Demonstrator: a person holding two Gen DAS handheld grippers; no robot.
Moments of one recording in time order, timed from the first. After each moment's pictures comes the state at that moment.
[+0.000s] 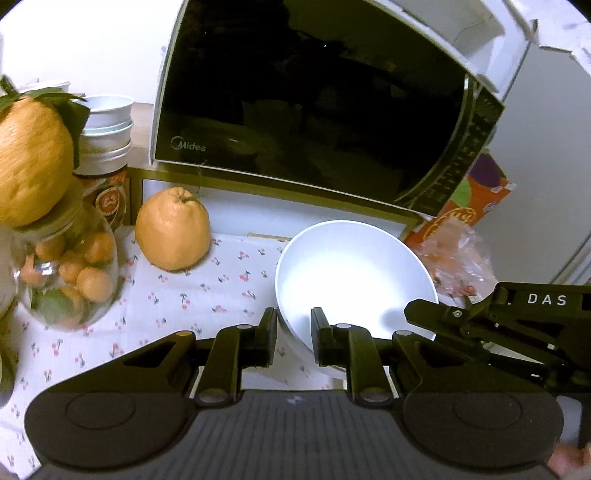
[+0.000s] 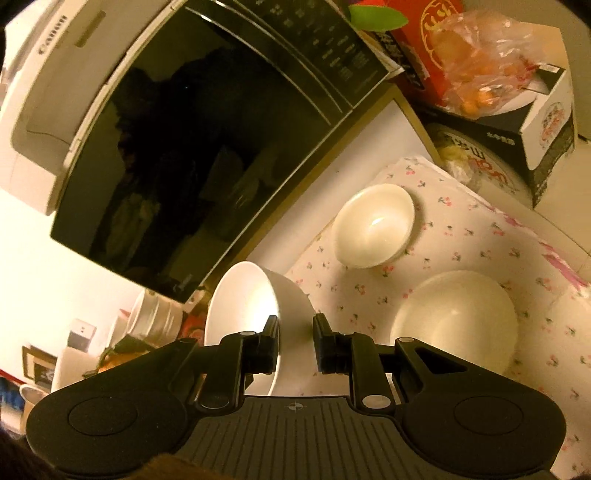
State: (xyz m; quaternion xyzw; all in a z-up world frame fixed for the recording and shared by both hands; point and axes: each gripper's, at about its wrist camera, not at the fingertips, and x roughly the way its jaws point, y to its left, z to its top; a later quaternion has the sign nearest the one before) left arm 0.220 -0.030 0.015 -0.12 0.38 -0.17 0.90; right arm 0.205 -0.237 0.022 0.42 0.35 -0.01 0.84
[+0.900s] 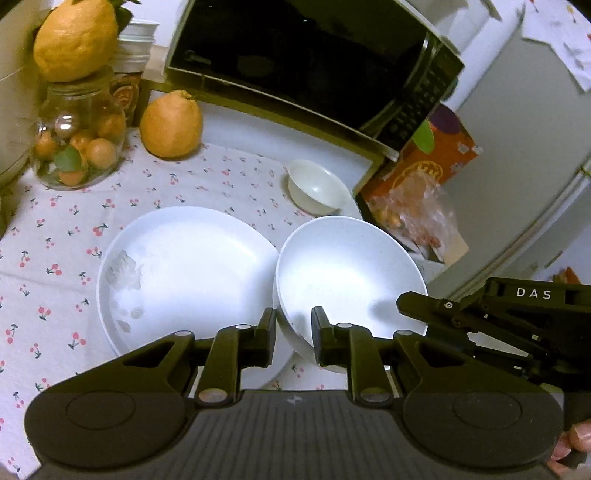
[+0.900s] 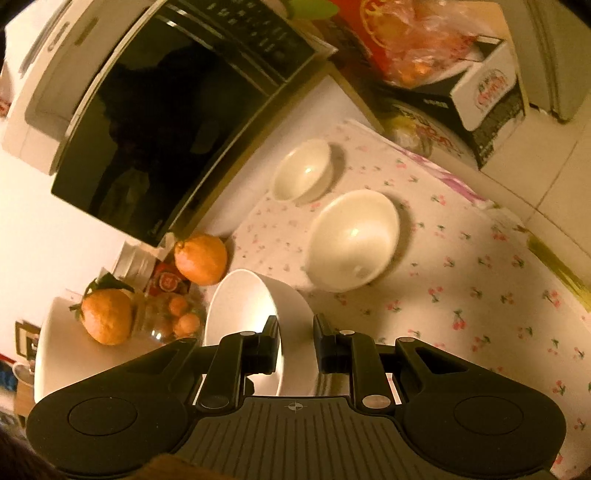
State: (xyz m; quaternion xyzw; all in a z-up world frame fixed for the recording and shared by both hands) left arm 0.120 -0.026 -0.023 -0.15 0.42 -0.20 0.87; right arm 0.094 -0.259 -0.011 0.43 0.38 -0.02 0.82
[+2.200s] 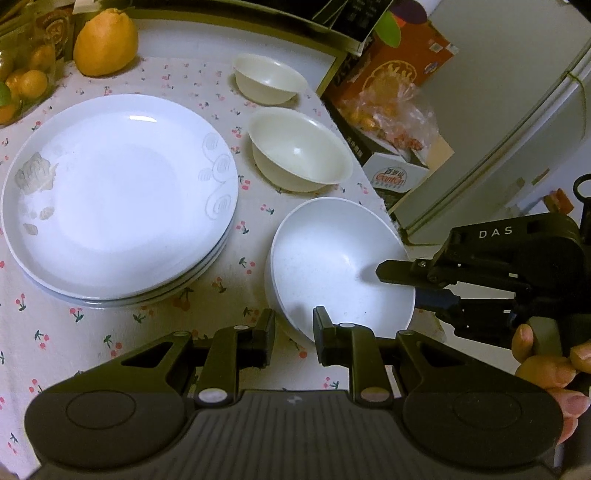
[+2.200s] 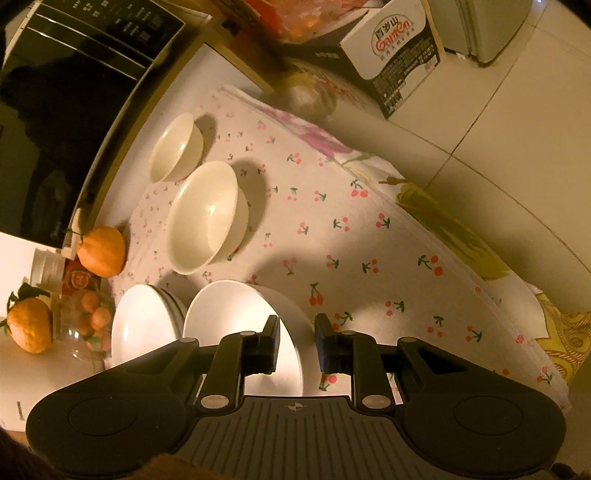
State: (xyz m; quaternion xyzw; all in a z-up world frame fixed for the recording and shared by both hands) left arm 0.100 -0.081 -0.071 -0.09 0.50 -0.26 0.82; right arm 0.078 -0.312 -0.069 0.43 0.47 -0.10 0.76
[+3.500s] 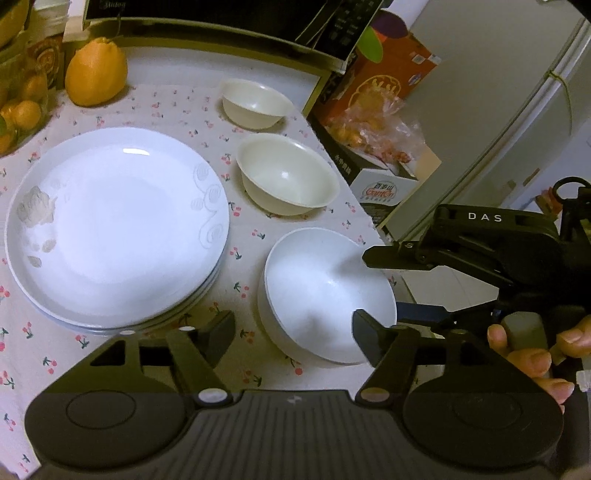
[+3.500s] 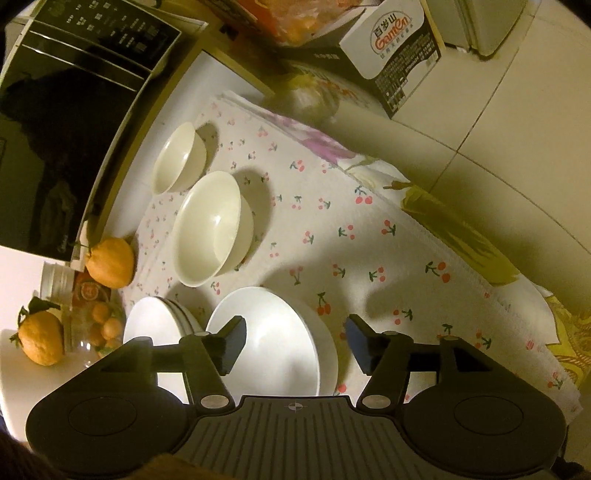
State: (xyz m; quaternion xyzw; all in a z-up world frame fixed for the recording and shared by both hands) left arm 0.098 -0.079 -0.056 -0.08 0.46 -0.27 0.84; right arm 0.081 -0.317 -0.068 0.45 0.46 -0.09 0.76
